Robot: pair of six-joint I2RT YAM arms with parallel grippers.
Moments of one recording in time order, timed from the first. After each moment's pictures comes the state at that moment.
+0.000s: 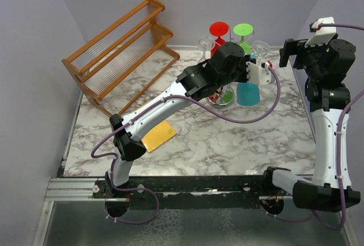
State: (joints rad) left arm -1.04 1.97 2.30 -0.63 -0.12 0.87; right arm -0.14 1.14 1.46 -0.44 -0.14 -0.18
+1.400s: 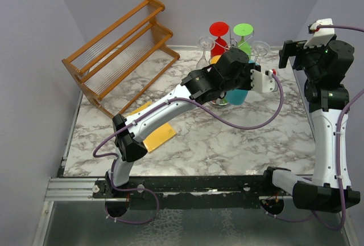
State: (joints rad) left arm -1.07 1.98 2.26 -0.63 -0.03 0.83; right arm -0.14 1.13 1.44 -0.43 -0.14 -0.18
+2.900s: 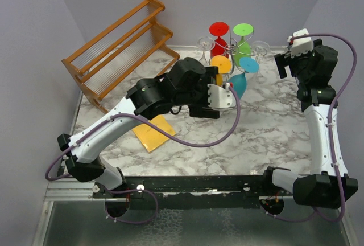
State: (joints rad) left arm -1.01 1.48 1.86 -0.93 0.00 0.74; right arm -0.14 1.17 1.28 -0.35 -0.04 -0.54
